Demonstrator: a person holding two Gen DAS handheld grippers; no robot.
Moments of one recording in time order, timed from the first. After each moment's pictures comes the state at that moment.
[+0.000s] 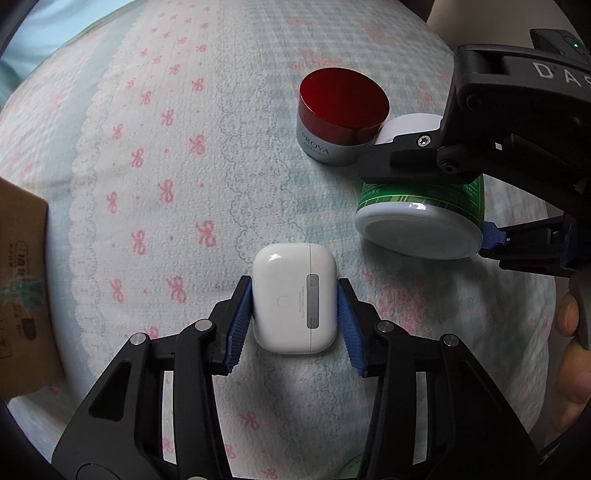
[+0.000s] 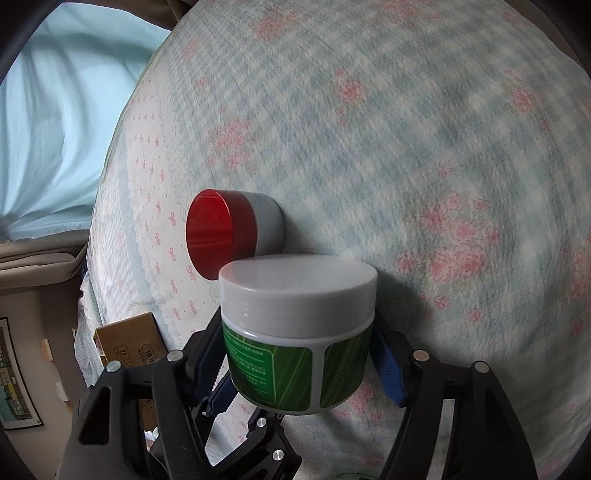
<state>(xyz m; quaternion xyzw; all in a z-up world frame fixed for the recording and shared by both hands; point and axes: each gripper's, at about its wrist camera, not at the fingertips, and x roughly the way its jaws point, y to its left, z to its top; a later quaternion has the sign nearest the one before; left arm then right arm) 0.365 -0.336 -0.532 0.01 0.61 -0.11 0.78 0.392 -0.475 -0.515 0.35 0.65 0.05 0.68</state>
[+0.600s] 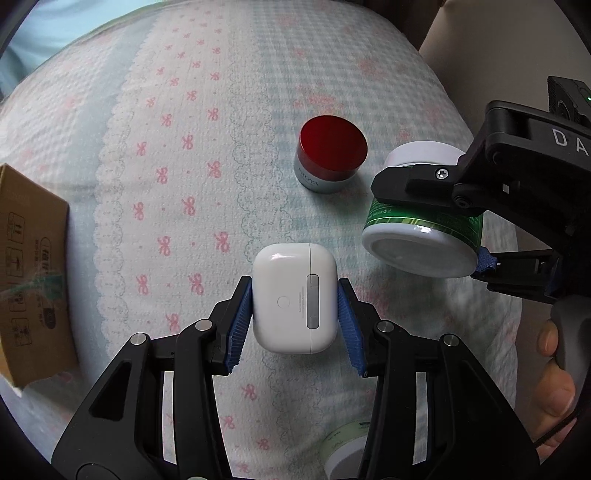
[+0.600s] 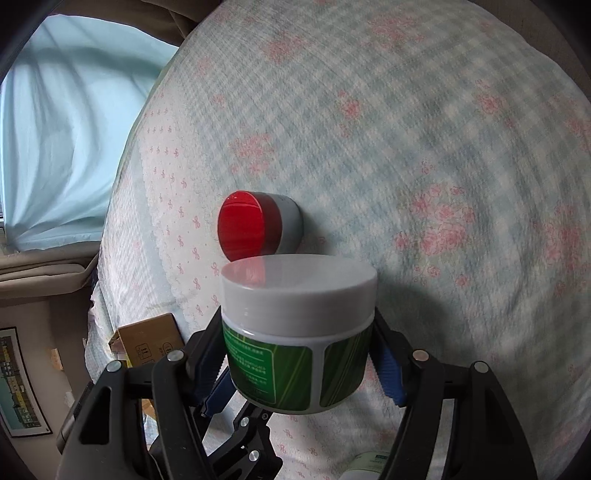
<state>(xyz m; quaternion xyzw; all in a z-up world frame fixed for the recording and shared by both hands) 0.361 -0.302 -0.483 -0.03 0.60 -0.12 0.79 0.374 -0.480 -0.476 0.36 0.63 0.04 0.69</state>
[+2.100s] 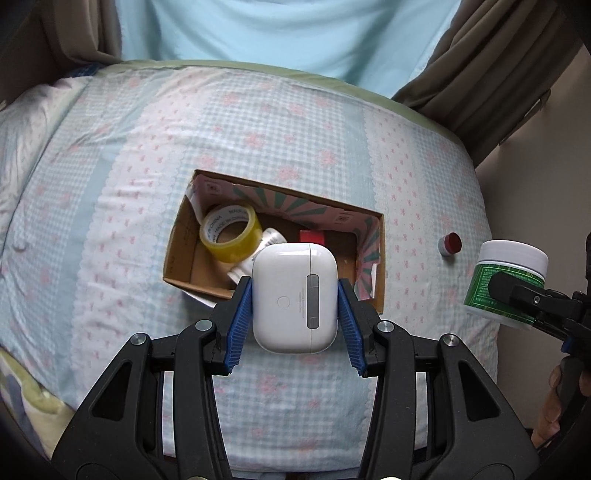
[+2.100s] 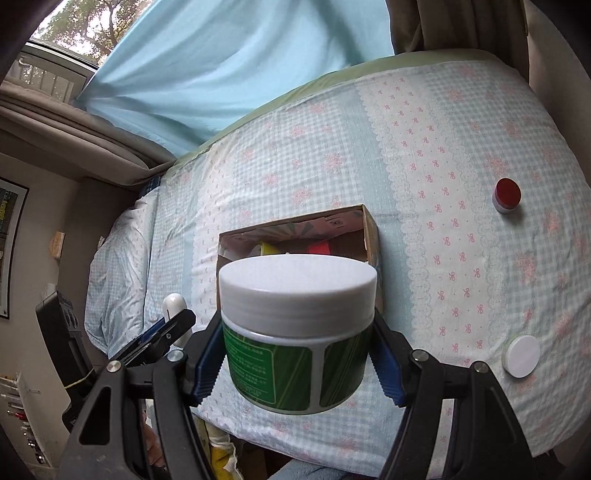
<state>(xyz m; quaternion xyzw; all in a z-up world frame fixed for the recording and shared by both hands) 0.273 0.099 -0.258 -0.12 0.56 -0.03 0.82 0.287 -0.162 -0.241 0.21 0.59 0.15 0.77</state>
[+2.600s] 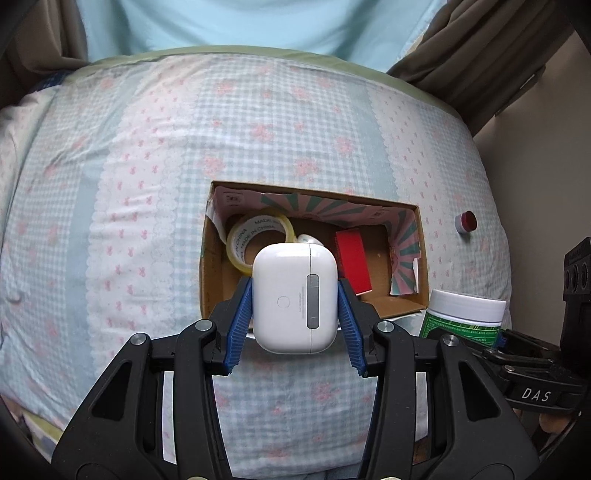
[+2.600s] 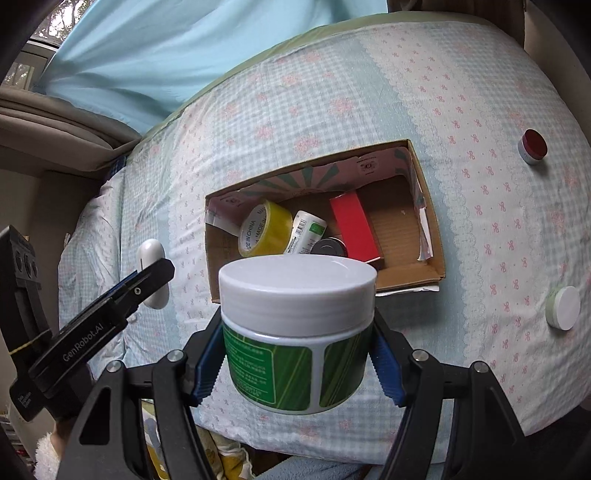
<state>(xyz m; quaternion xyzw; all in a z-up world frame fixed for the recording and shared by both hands) 0.331 0.168 -0.298 -0.09 0.59 -0.08 0.80 0.291 -0.051 -0.307 0.19 0.64 0.09 0.74</state>
